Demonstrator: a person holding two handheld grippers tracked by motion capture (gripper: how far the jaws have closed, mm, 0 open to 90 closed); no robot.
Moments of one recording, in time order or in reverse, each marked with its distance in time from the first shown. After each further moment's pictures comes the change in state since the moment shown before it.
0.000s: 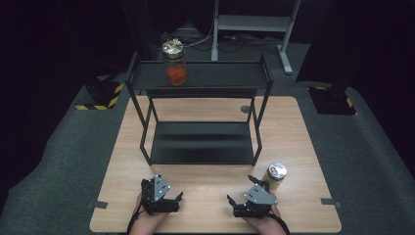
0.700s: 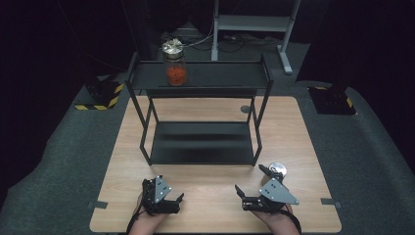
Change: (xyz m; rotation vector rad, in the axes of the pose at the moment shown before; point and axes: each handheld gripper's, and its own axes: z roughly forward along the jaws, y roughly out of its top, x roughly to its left) left arm 0.002 -0.001 -0.001 -0.008 -0.019 0.020; right arm -0.018 0.015 -0.036 -0.163 -0.063 0.010
